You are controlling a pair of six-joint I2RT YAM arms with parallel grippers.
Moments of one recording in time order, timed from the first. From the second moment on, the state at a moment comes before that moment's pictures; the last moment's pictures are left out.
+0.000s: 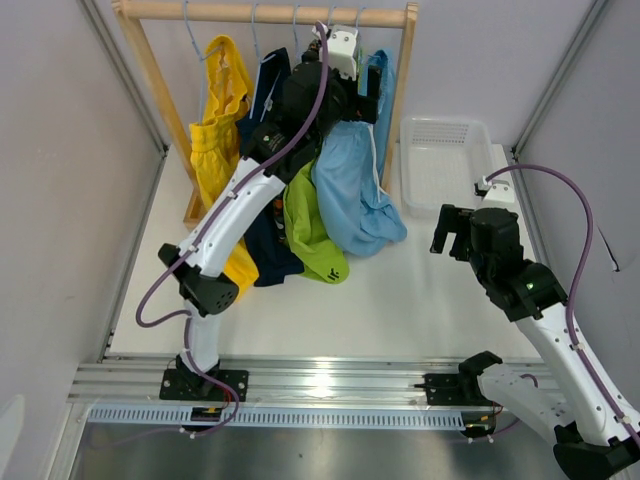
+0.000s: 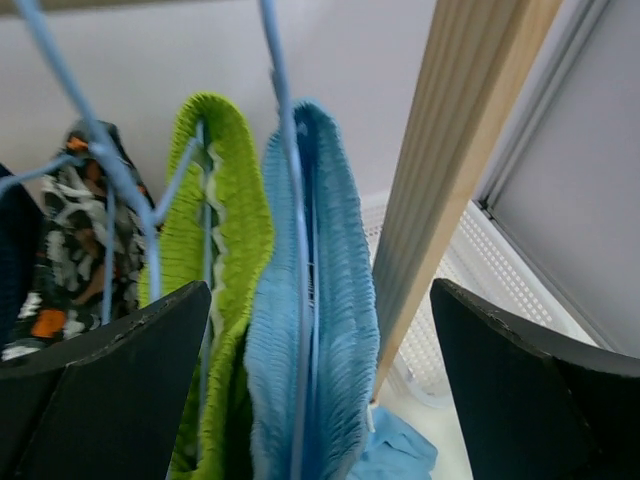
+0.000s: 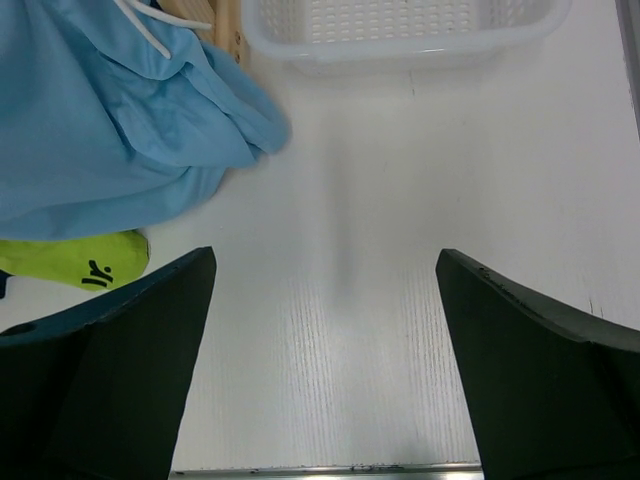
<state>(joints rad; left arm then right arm) -0.72 1.98 2.47 -0.50 -0.29 -0.07 0.44 0.84 1.05 -0.72 0.41 0.32</state>
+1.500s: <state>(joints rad) -0.72 1.92 2.47 -0.54 -0.31 -0.02 0.44 0.79 0.99 -0.67 0.40 0.33</state>
